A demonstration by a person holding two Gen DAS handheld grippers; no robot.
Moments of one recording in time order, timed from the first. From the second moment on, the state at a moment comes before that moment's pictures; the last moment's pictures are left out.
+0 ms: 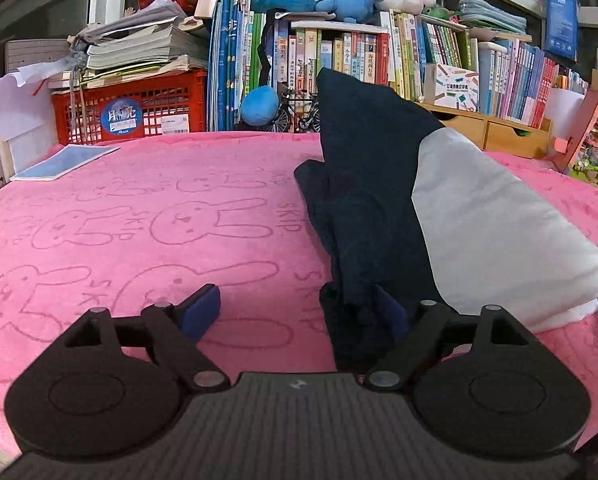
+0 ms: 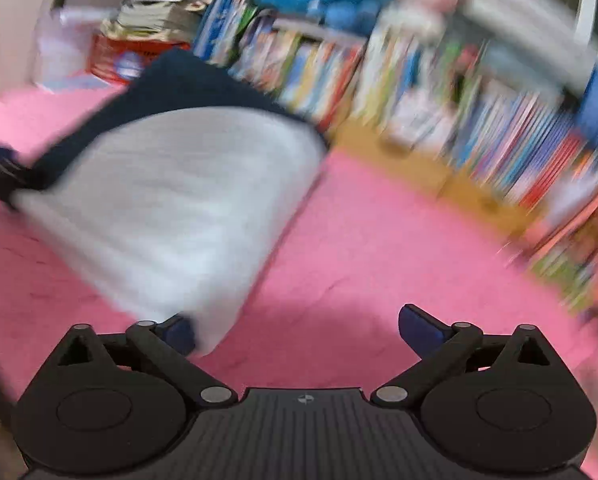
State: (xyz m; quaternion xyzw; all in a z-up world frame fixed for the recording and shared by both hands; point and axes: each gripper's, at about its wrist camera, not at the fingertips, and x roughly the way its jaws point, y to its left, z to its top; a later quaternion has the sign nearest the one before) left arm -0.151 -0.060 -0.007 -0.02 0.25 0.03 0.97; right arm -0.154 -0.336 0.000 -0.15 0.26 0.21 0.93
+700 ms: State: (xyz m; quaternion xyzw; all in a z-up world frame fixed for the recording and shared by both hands) left arm -0.164 -0.055 -0.019 -0.01 0.20 0.01 0.98; right arm 0.046 -0.109 0.017 -0.17 0.35 0.32 0.86
